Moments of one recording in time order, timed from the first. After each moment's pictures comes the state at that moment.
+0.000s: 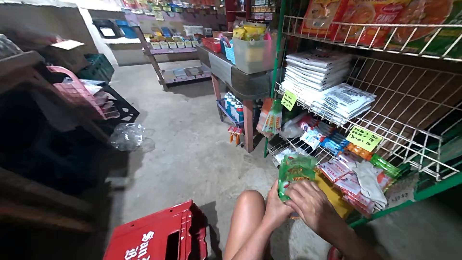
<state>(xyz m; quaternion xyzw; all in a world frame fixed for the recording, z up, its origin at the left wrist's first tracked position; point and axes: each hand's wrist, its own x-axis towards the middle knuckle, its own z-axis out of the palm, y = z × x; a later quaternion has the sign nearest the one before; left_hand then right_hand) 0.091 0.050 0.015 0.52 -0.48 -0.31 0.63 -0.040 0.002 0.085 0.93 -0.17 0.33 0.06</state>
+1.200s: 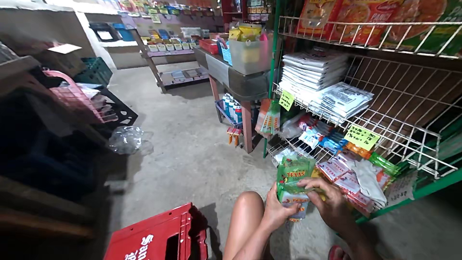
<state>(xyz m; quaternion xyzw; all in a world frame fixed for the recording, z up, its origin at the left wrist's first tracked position) 0.090 0.052 0.016 0.50 -0.47 -0.34 0.65 -0.064 -0.014 0.081 0.80 -0.17 0.49 -0.29</state>
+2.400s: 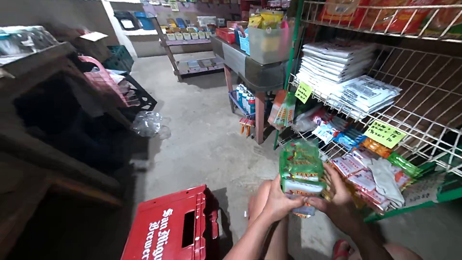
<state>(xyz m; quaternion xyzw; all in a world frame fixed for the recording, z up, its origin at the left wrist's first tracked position) 0.109 0.089 0.057 0.50 -0.46 -0.36 0.64 -0.053 0.022 0.090 0.75 -0.26 0.45 -0.41</state>
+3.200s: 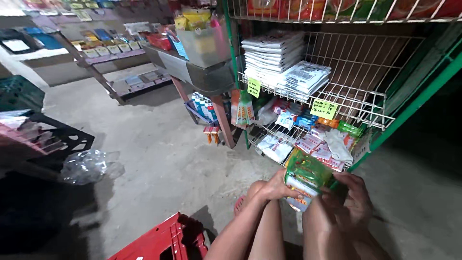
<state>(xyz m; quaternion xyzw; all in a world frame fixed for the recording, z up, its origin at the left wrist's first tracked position) 0.075 0.007 0.028 0.30 -0.65 -0.57 0.39 -0.140 0.048 0.051 0.68 -0.31 0.64 -0.15</state>
